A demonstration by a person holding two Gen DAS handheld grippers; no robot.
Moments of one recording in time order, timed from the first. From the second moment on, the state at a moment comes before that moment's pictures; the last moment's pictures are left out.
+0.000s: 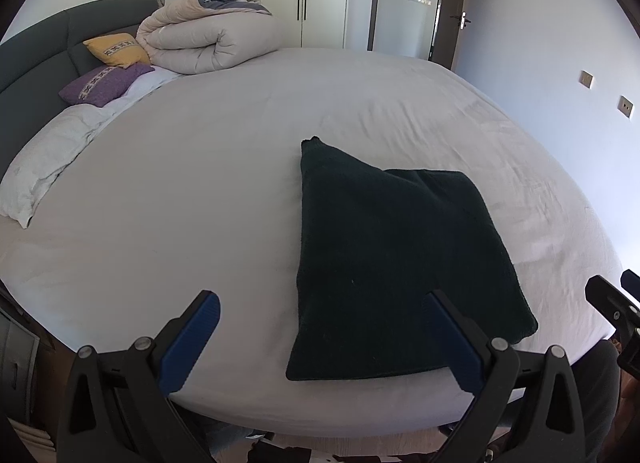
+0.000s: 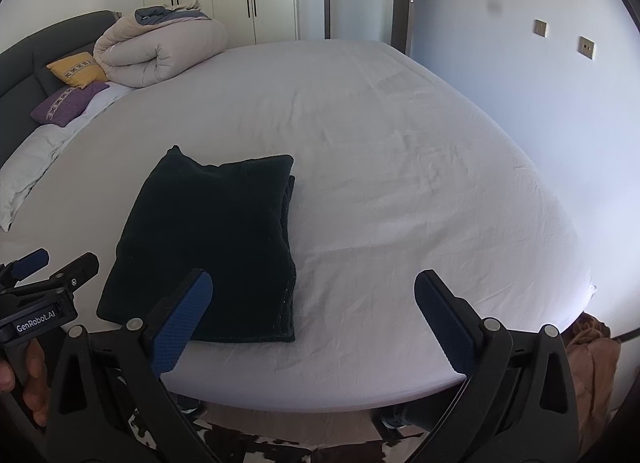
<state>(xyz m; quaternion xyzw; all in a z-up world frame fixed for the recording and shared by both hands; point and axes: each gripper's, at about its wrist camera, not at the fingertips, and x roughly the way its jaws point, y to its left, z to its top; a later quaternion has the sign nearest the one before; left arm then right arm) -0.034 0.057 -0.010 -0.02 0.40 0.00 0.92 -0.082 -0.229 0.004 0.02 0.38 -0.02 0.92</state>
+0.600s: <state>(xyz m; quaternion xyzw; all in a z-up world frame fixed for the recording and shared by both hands) -0.034 0.054 -0.019 -0.02 0.41 0.00 0.91 -0.066 -0.219 -0.009 0.01 0.39 -0.02 0.92</state>
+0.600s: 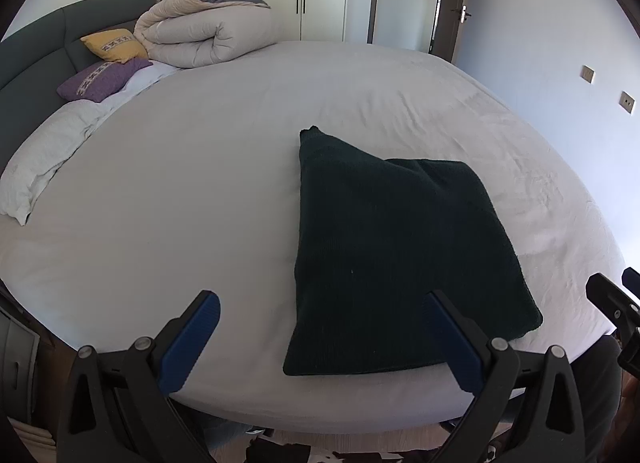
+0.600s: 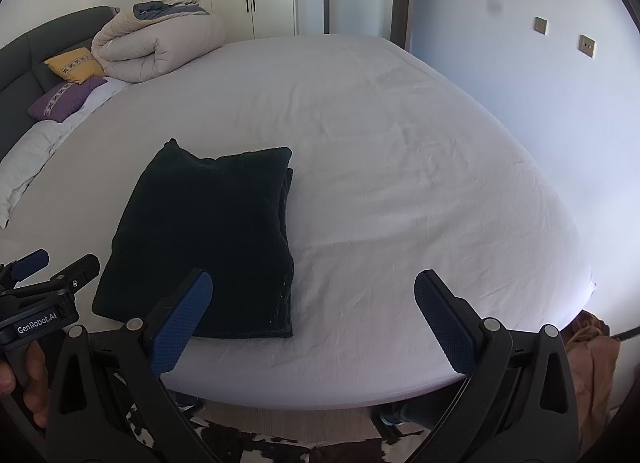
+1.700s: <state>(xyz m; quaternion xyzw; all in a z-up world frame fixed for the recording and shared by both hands) -0.030 0.054 -0.024 -0.02 0.42 0.00 0.91 -0.054 -0.202 -0.022 0.01 0.40 -0.03 0.92</state>
